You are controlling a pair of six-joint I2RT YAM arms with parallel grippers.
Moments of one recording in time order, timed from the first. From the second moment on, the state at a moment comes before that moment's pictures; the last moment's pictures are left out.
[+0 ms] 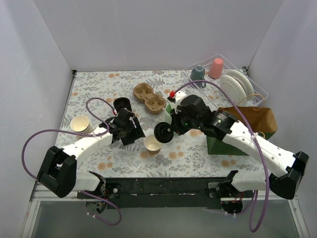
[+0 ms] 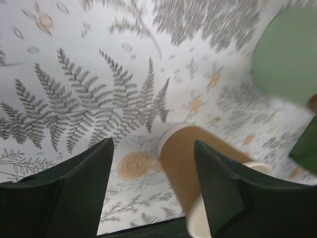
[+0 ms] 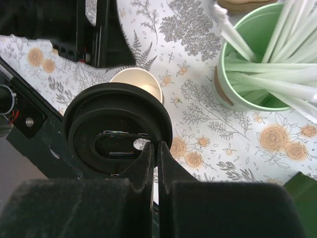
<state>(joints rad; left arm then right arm) -0.54 1.31 0.72 -0.43 0.03 -0.92 0.91 1.21 1.24 -0.72 -0.01 0.28</state>
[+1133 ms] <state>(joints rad) -0.45 0.98 0.82 -0.61 -0.42 -0.68 1.04 1.75 1.56 -0.93 0.09 0.26</state>
